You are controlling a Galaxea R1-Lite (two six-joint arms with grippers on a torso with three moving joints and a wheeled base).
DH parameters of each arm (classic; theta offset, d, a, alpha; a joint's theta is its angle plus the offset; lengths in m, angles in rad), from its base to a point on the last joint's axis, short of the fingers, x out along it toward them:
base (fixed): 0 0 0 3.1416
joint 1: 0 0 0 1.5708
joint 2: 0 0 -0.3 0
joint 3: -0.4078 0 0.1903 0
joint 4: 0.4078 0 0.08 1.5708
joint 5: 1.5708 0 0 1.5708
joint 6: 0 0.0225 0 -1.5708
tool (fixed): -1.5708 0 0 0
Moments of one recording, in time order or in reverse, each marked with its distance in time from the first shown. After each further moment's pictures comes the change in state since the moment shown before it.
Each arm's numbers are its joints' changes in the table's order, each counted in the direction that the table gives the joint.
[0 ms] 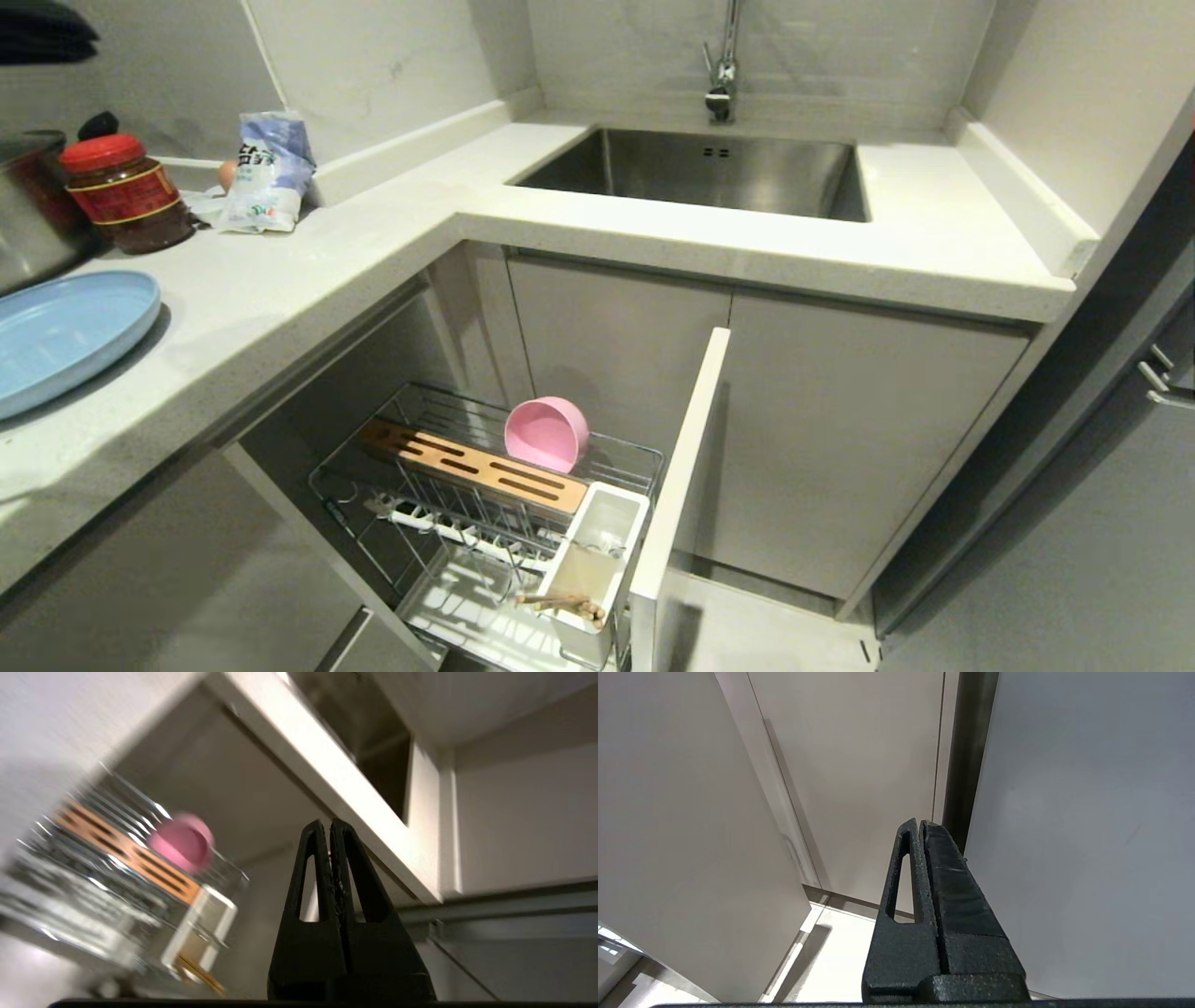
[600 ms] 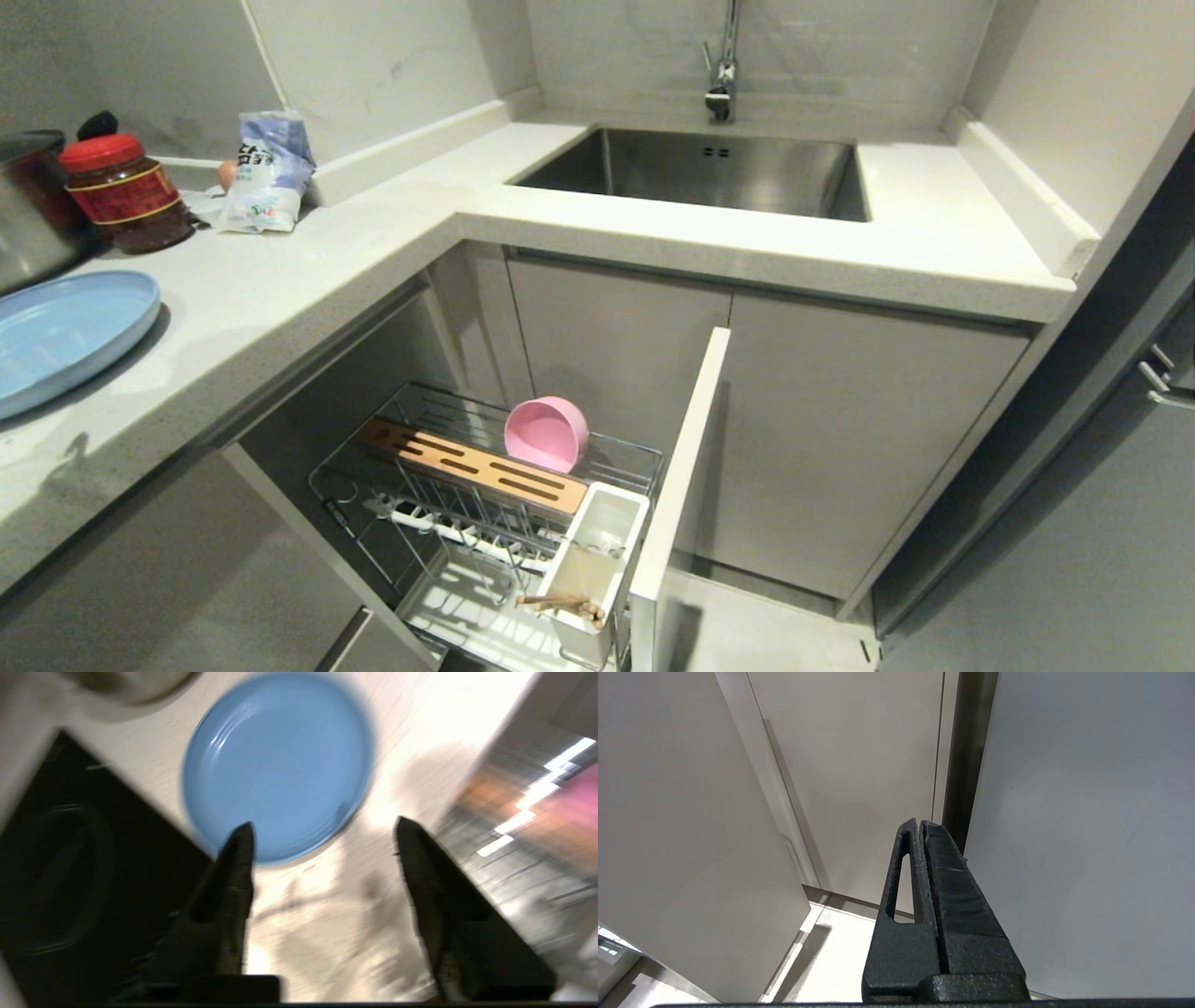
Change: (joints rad) left arm -0.091 0.024 -0.048 0.396 0.624 0.699; right arm 0.000 0.000 0.000 0.000 0.000 0.000
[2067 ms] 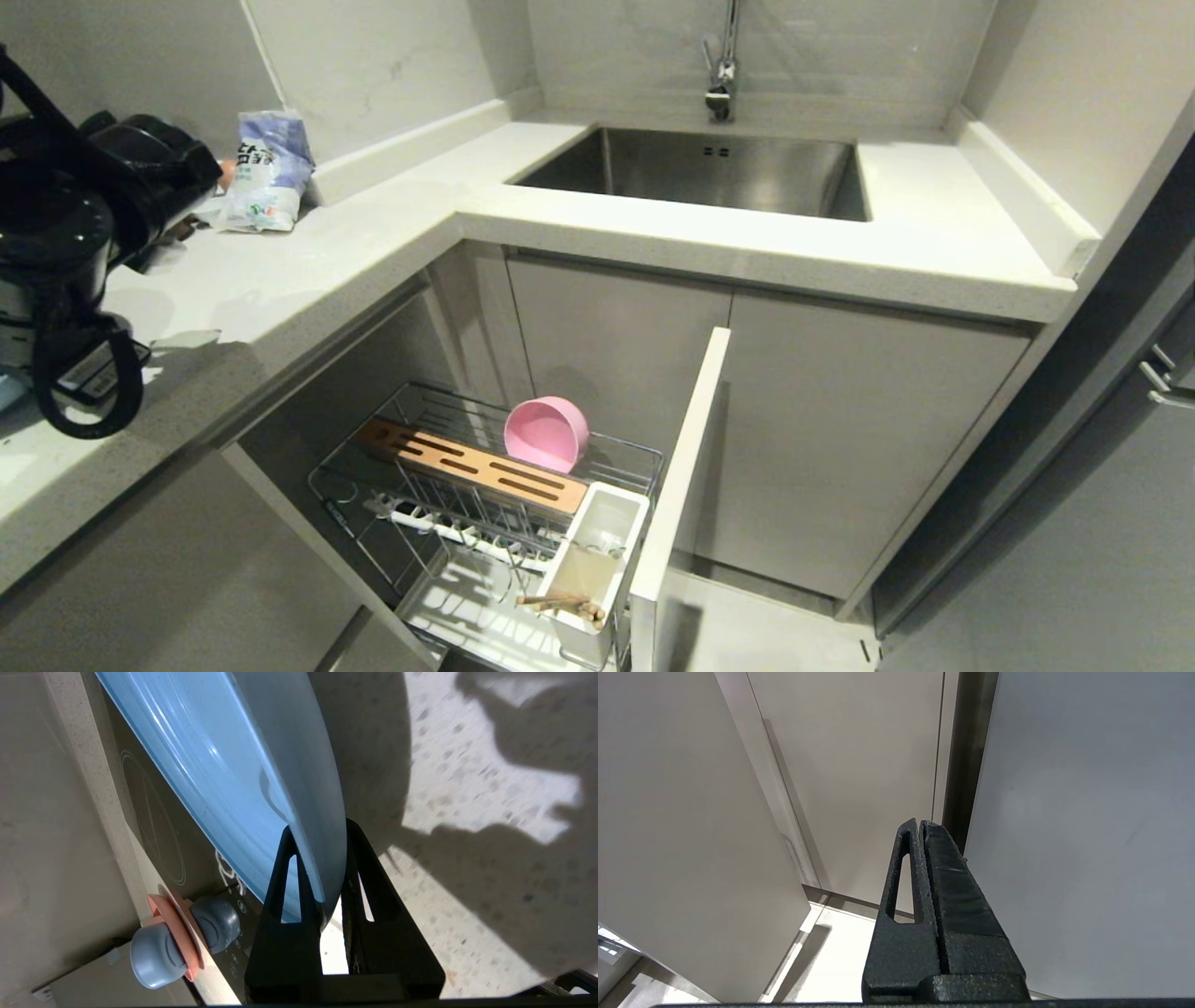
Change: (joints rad) left arm -0.190 0.451 -0.011 0.291 0.214 0.102; right arm 0.000 0.000 0.000 0.000 0.000 0.000
